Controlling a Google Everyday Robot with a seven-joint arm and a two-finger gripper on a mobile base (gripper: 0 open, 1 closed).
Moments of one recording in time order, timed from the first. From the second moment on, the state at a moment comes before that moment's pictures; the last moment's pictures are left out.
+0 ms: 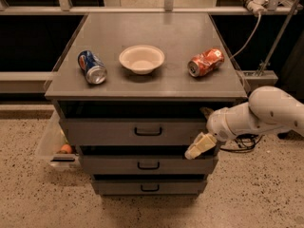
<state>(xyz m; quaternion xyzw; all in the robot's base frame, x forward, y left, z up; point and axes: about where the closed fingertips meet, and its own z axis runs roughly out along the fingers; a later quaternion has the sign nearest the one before) 0.556 -0.158 0.669 -0.51 0.77 0.19 0.33</state>
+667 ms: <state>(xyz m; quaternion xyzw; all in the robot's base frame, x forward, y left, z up) 0.530 -0.162 0.671 -0.54 0.78 0.20 0.26</state>
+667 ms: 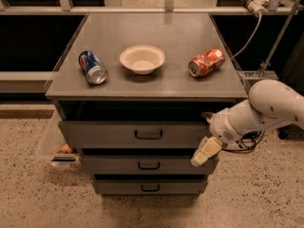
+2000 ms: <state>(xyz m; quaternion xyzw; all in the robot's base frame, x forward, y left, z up) 0.478 -0.169 0.692 -0.57 0.77 0.23 0.18</state>
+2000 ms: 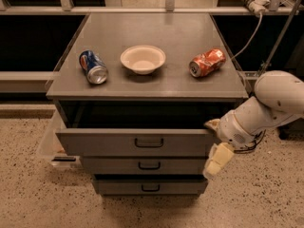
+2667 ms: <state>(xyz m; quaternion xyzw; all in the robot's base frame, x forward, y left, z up) 0.408 -0.184 0.746 -0.62 0.74 0.24 0.09</state>
